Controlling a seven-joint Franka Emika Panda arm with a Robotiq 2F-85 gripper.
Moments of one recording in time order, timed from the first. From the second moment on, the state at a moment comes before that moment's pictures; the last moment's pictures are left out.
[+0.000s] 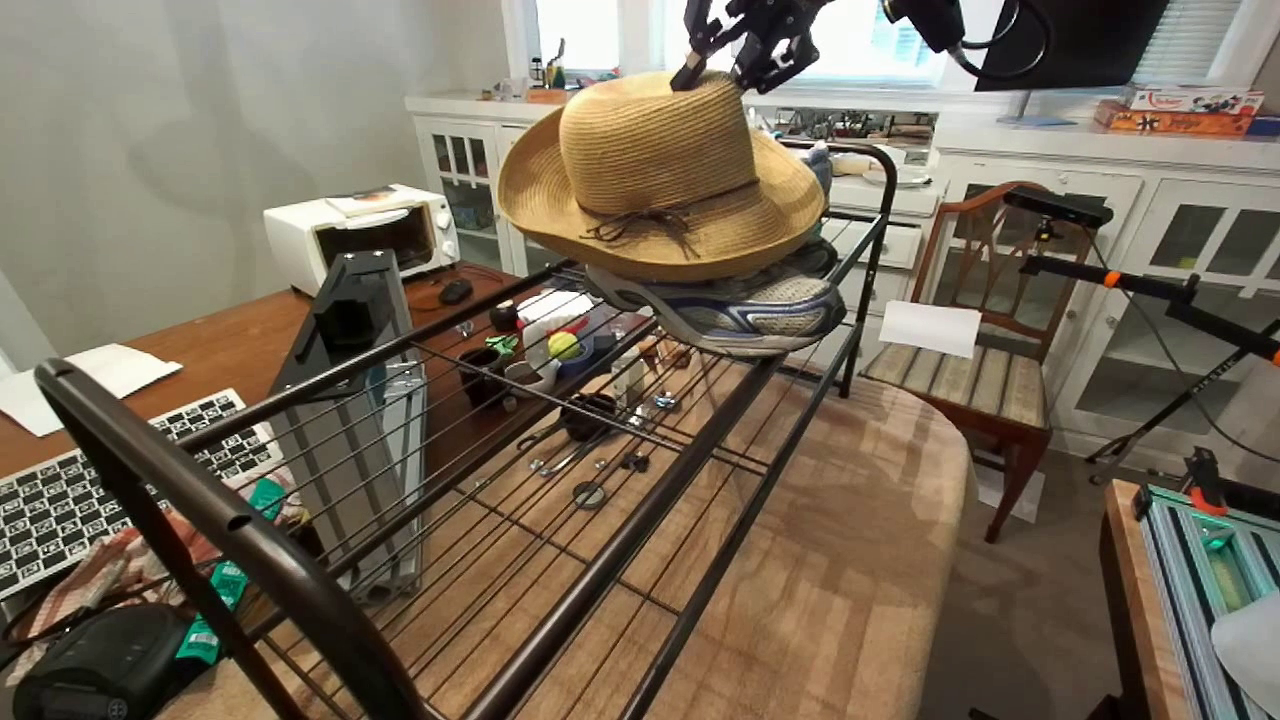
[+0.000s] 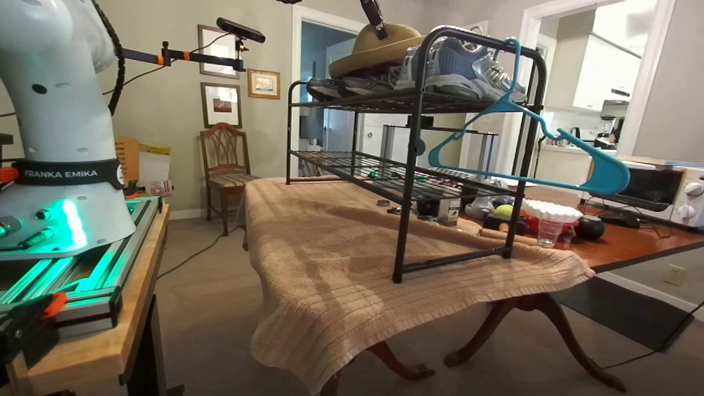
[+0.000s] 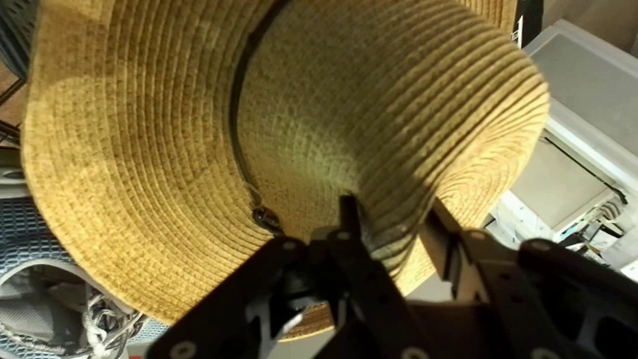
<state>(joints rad) -0.05 -0.30 0.13 -2.21 0.16 2.63 0.59</state>
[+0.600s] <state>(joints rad) -0.04 -0.34 0.13 -2.20 0.14 2.63 0.57</state>
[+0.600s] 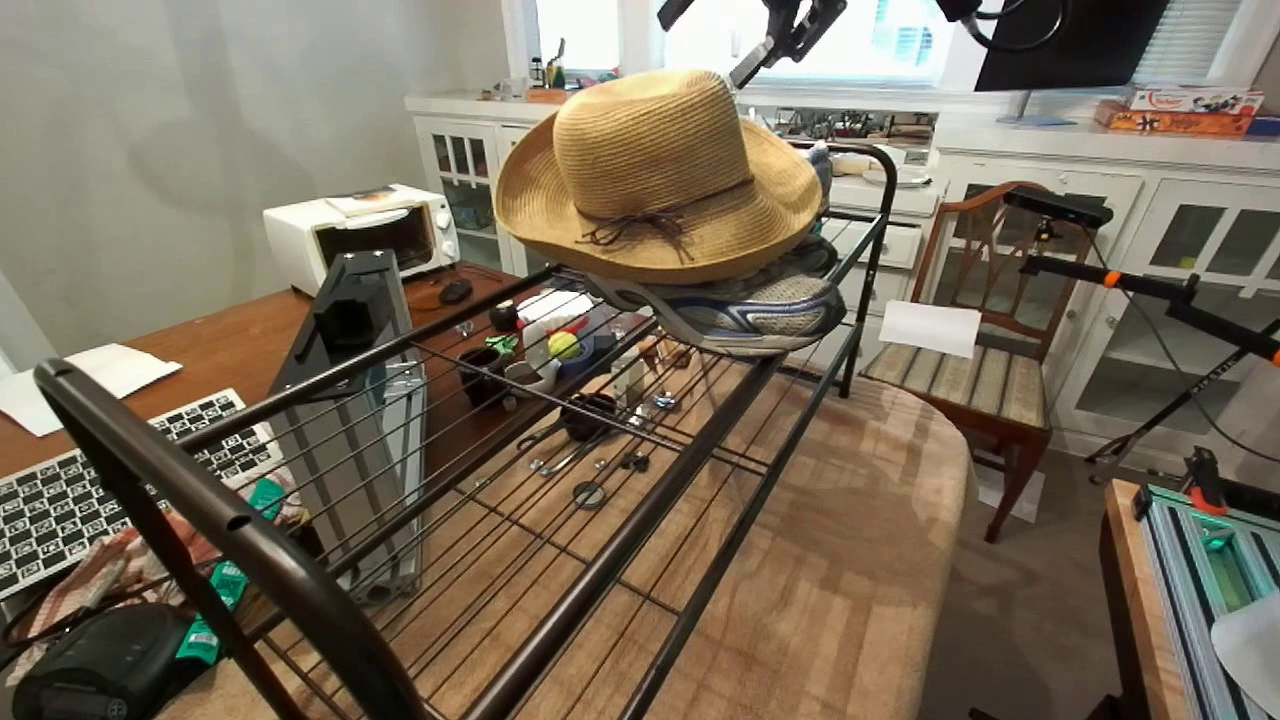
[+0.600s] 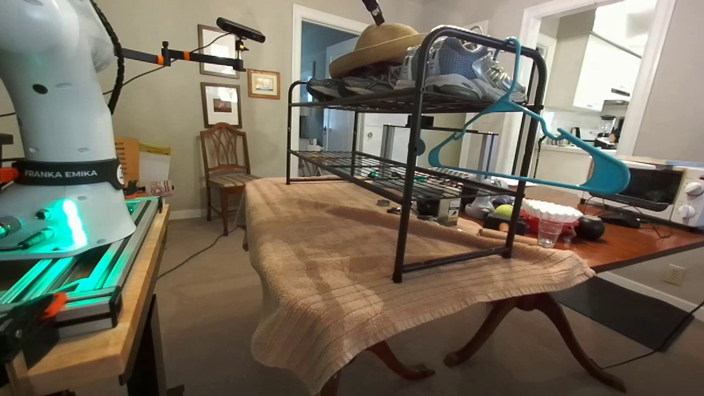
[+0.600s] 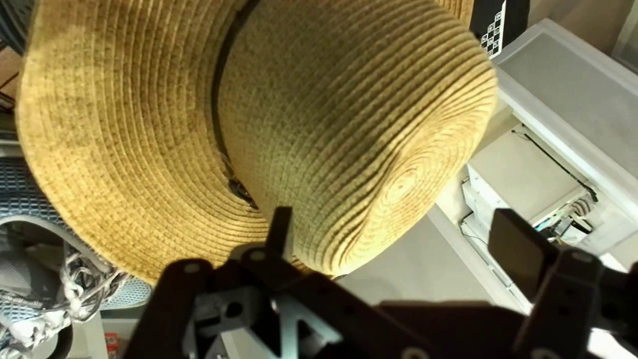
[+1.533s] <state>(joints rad) -0.04 -0.46 0.11 -2.18 0.09 2.38 0.29</state>
